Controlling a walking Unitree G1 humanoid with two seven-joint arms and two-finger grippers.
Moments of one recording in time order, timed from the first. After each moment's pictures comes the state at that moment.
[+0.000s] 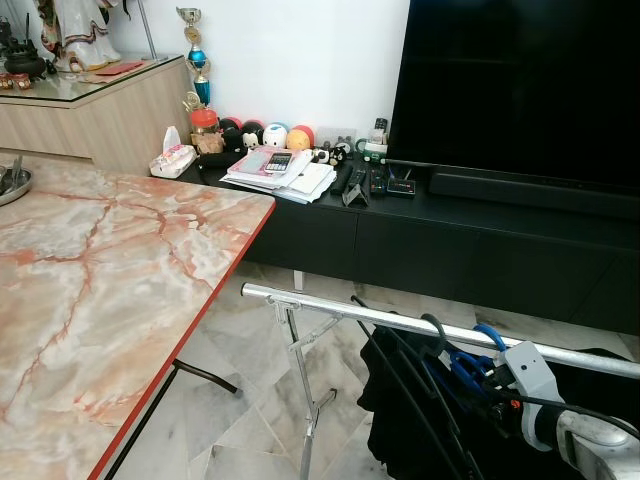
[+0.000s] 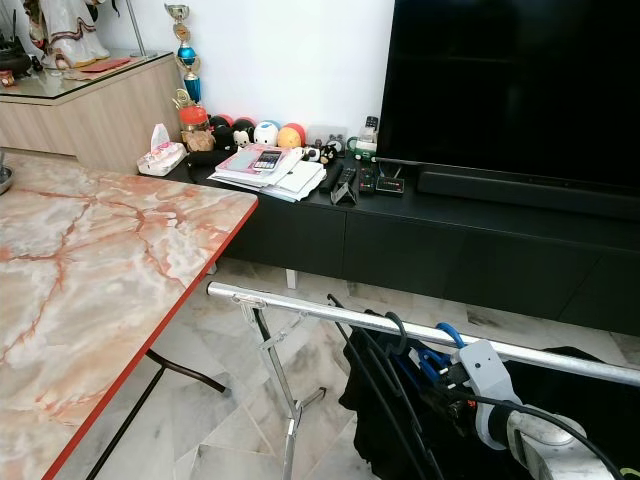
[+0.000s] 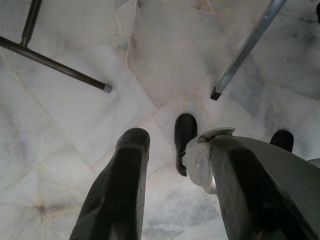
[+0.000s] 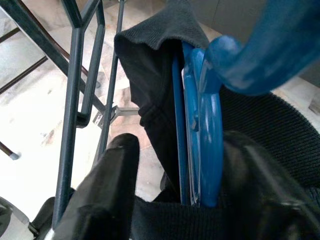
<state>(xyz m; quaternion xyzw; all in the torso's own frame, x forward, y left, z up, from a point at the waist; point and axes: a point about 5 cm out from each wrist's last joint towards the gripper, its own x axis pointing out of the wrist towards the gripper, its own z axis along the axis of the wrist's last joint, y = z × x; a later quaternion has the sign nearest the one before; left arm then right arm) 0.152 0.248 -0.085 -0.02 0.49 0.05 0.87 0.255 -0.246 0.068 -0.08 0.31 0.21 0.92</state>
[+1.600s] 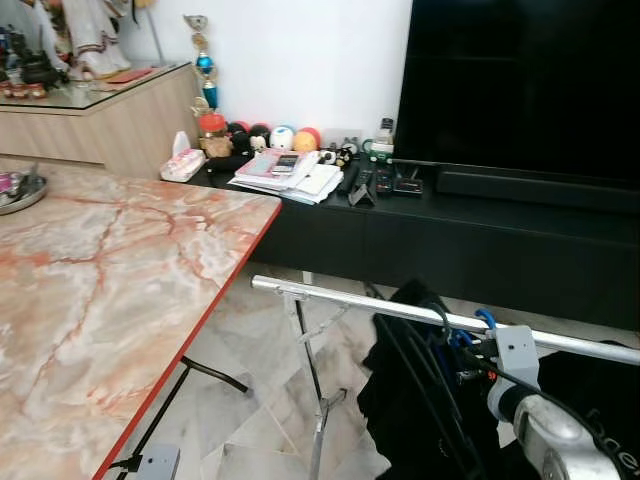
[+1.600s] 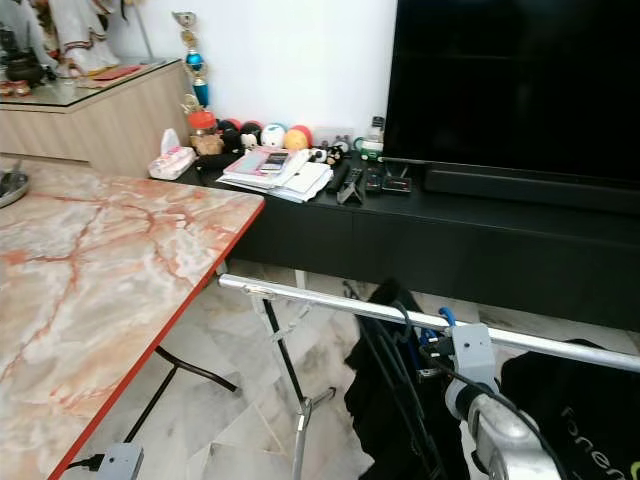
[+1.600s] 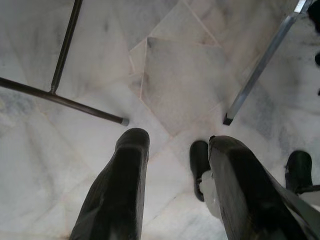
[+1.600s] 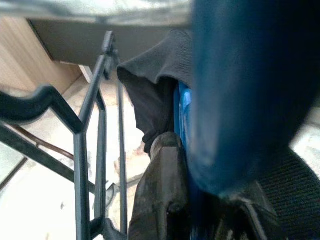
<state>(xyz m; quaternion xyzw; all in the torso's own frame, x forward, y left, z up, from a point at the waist) 0.202 0.247 -0.062 0.02 0.46 0.02 0.89 0.273 -0.214 0.058 0.01 0.20 0.05 0.98</state>
